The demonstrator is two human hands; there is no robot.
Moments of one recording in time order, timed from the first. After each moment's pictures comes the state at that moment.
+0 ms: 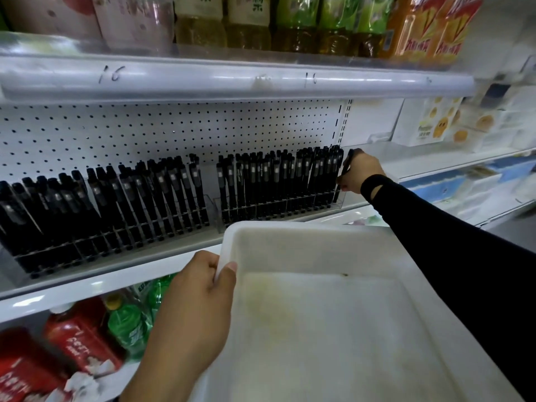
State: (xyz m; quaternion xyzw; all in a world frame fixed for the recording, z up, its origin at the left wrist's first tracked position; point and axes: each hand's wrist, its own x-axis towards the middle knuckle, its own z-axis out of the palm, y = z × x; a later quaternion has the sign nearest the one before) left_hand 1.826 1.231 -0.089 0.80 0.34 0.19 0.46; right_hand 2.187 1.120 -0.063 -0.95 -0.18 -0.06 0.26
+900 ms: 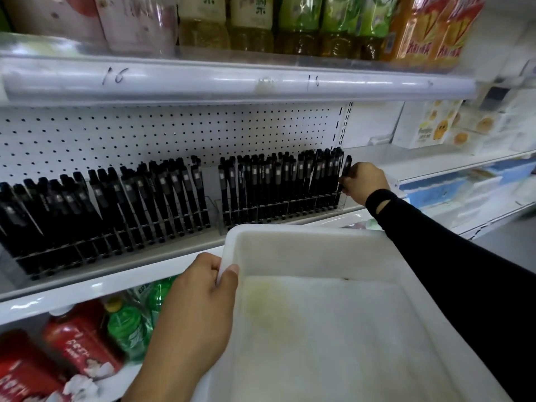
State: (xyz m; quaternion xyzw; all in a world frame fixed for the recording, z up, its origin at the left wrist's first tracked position) left_hand 1.828 1.233 -0.092 0.81 0.34 0.19 0.45; right_hand 2.183 1.113 -0.080 -0.94 -0.17 -0.09 0.28
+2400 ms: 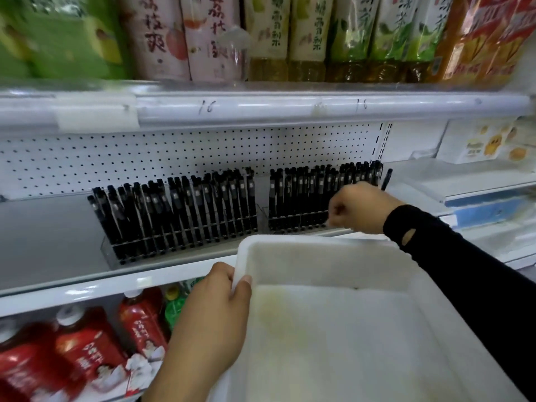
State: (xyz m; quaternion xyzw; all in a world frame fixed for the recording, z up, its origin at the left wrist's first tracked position) left_hand 1.773 1.249 -0.081 0.82 0.37 0.19 0.40; right_hand 2.045 1.151 -0.025 -0.90 -0.44 0.00 0.03
